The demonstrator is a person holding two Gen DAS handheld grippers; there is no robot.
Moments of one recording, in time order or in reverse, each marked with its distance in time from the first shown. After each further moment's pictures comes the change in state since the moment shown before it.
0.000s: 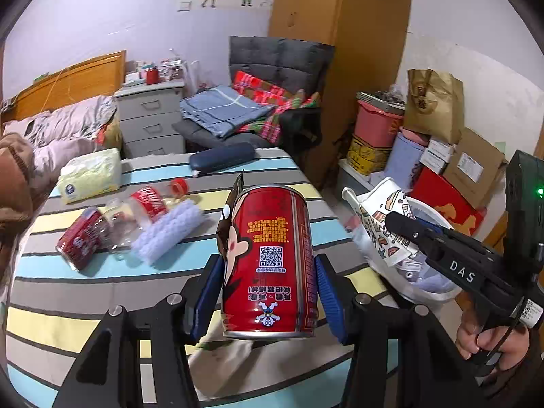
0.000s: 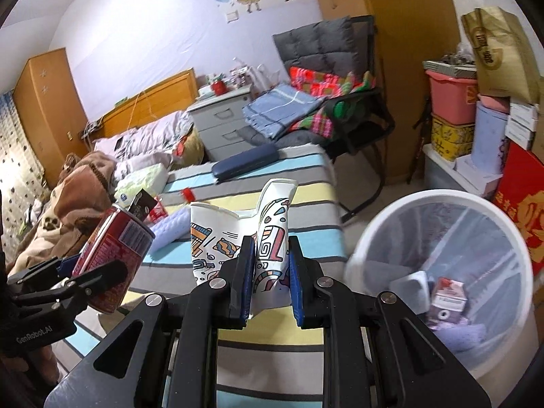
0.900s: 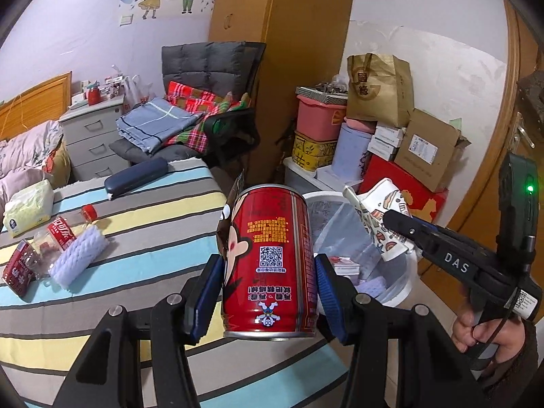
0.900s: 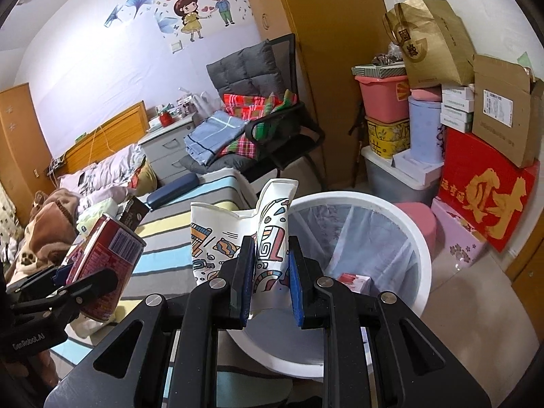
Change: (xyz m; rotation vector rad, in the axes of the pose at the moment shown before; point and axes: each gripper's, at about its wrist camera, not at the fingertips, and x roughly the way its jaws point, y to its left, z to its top) left arm 0.020 -0.106 0.005 0.110 -0.013 -0.146; right arm -0.052 -0.082 -0.009 0.112 -0.081 -0.142
